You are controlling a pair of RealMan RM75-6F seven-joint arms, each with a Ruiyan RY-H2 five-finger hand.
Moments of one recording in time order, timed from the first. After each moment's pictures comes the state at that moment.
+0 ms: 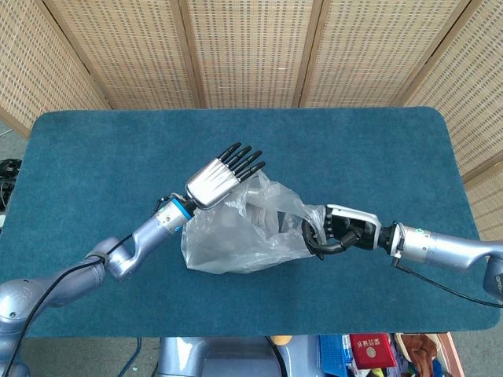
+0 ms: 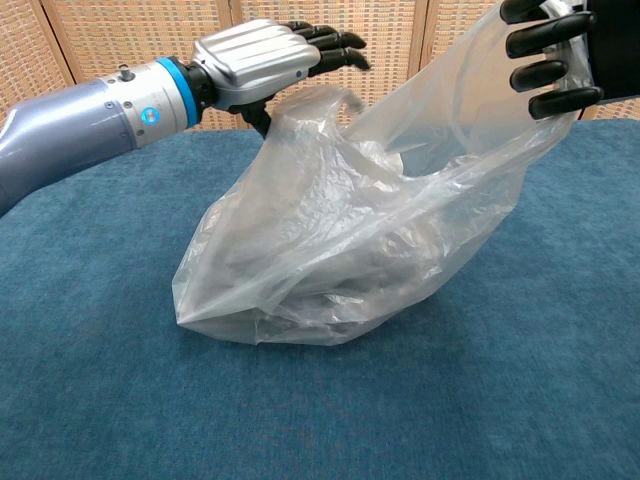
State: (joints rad) left arm -1.07 -1.70 -0.18 -0.96 1.58 1.01 0.16; right arm 1.13 -1.00 -0.39 -1.27 -2.03 1.35 2.49
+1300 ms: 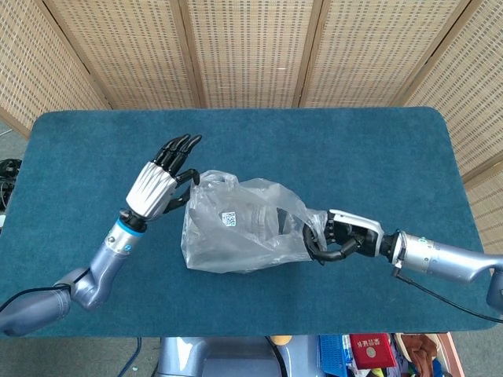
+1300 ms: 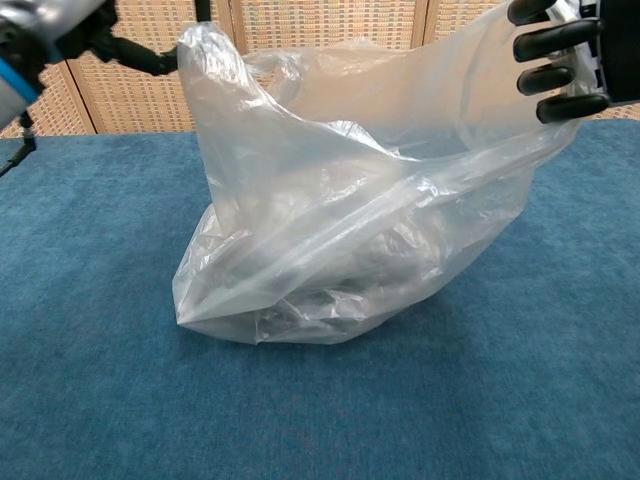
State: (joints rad) left arm -0.80 -1.58 -0.16 -1.16 1.60 1.48 -0.09; right arm 1.14 -0.94 -0.42 -1.43 -1.96 1.29 2.35
